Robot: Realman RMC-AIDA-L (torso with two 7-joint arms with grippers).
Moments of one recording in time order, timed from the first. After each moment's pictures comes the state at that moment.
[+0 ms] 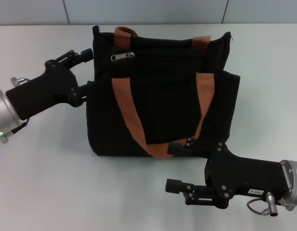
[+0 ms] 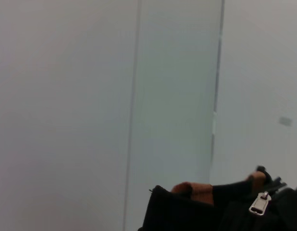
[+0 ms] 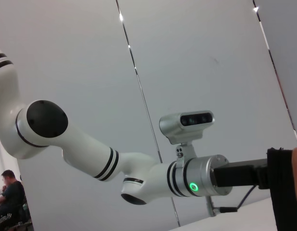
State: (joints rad) left arm -0.50 -2.07 0.54 0.40 1.75 1.54 -0.92; right arm 0.50 2.09 -0.68 -0.13 -1.92 -1.81 0.83
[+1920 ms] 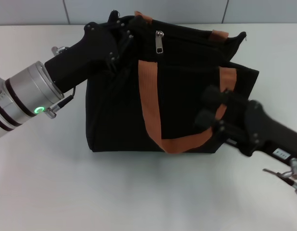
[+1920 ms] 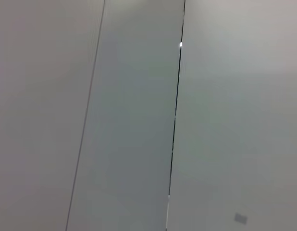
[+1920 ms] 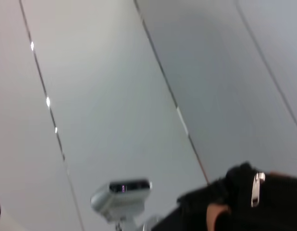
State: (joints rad) left arm -0.67 -2.08 0.55 0.16 1.57 1.64 -0.84; right arm 0.46 2.08 -0.35 -0.07 -1.92 -1.87 0.88
